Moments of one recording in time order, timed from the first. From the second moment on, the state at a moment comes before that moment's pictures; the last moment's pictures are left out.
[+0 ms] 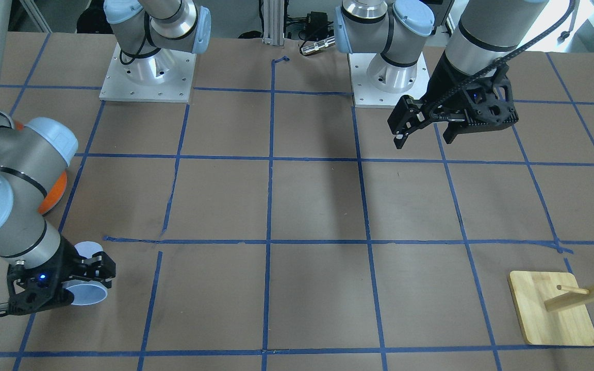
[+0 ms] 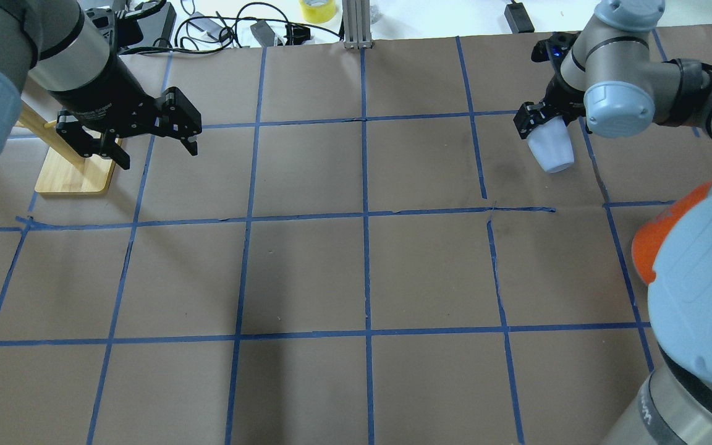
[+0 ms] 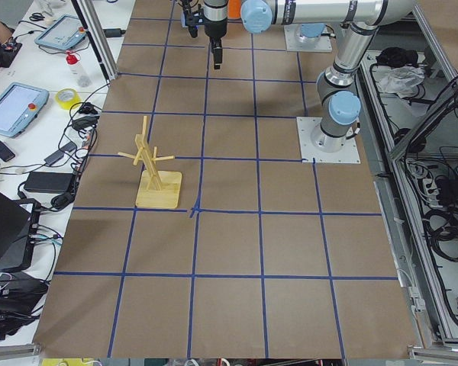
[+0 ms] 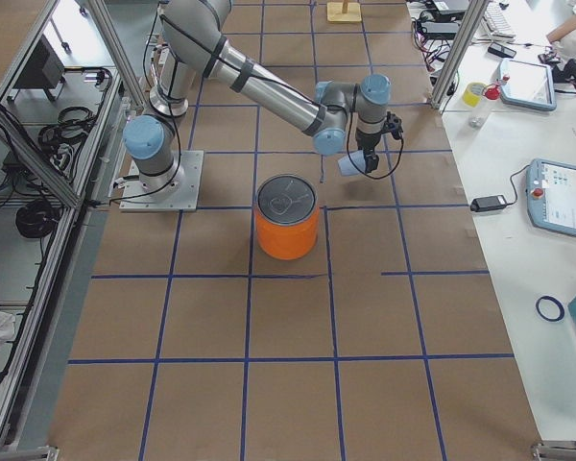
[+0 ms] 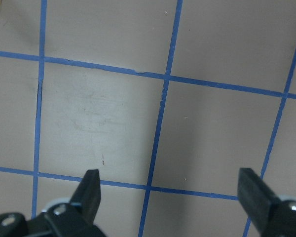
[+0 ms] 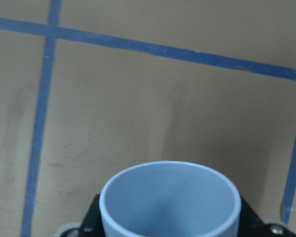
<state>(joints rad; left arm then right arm) -1.52 -1.55 -1.63 -1.51 1.55 -0.12 1.41 -1.09 1.60 -2.21 -1.50 -0.42</state>
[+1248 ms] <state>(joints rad) -1.38 -1.54 -1.62 -1.52 1.57 -0.05 1.98 -1.05 1.60 -2.31 -1.50 -0.90</state>
